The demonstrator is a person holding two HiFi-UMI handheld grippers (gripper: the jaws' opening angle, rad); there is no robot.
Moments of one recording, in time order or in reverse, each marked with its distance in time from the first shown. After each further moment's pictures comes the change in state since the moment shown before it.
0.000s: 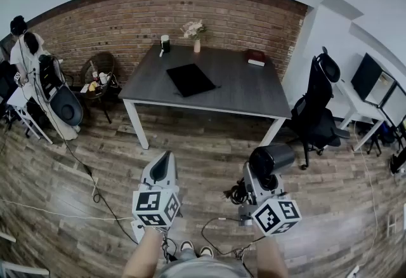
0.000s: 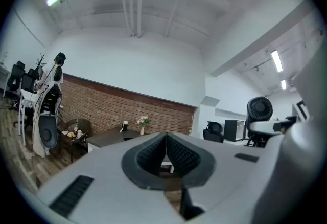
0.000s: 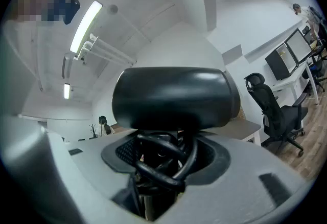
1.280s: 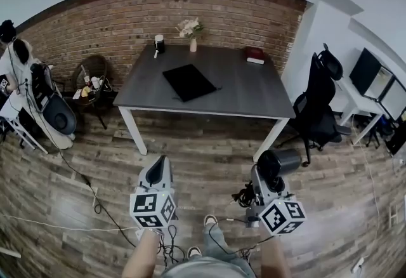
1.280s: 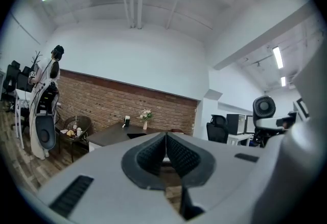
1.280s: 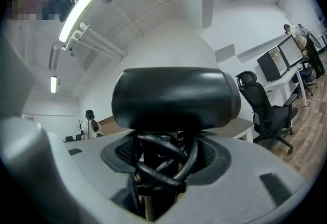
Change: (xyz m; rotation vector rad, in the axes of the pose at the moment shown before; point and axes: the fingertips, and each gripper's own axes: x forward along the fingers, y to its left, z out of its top) left arm 0.056 0.077 -0.023 0.016 0.072 -0.016; right arm 0.057 -0.022 -0.032 -0.002 0.034 -0.128
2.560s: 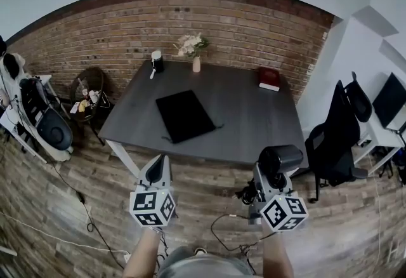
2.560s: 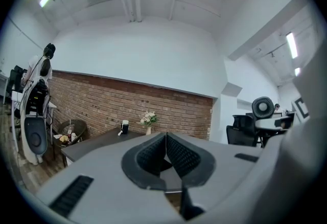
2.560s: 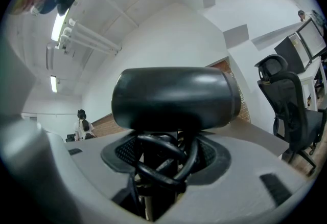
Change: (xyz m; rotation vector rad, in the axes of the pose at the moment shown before) left arm 0.300 0.014 0.018 0.013 -0.023 0.103; right arm 0.298 -0.149 0.050 -0.017 0.035 0.086
